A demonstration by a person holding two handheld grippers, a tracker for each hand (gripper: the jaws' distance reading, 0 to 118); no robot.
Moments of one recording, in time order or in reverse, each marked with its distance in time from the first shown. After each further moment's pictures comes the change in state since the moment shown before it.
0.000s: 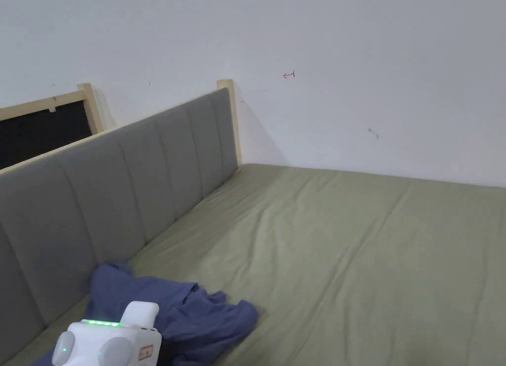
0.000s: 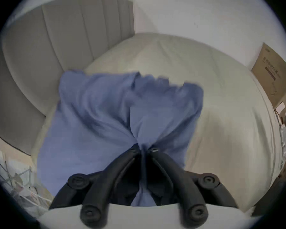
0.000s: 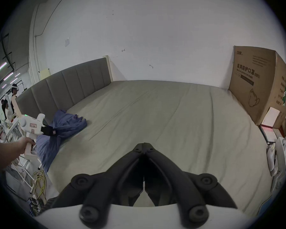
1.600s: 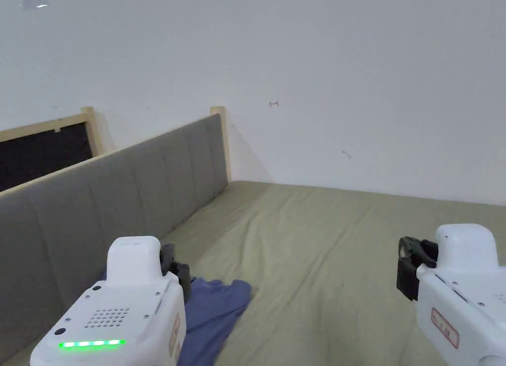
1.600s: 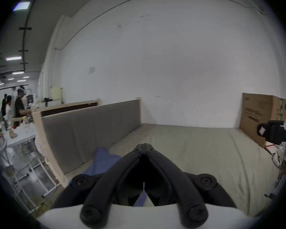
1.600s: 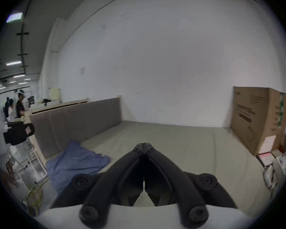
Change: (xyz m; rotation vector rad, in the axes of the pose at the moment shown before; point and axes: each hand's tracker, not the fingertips) left arm 0.124 -0.068 0.280 0.748 0.162 0.104; right arm -0.105 0.050 0.071 0.389 0.077 0.088
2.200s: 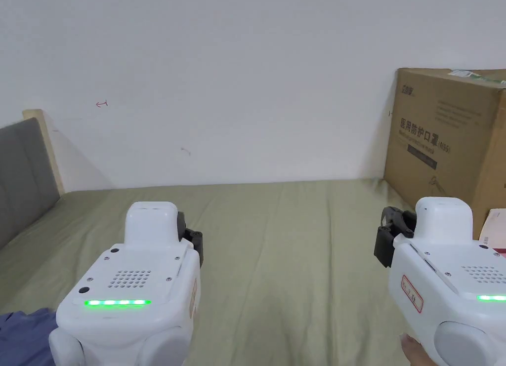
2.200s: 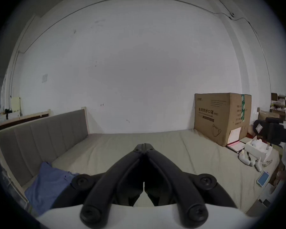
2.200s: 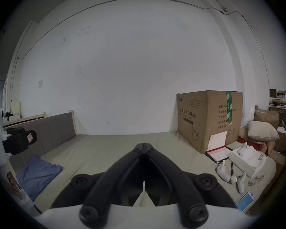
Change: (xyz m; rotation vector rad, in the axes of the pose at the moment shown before) left arm 0.225 0.016 -0.006 0.064 -0.454 -0.062; right arm 0.151 -0.005 0.131 0.110 -0.484 -0.074
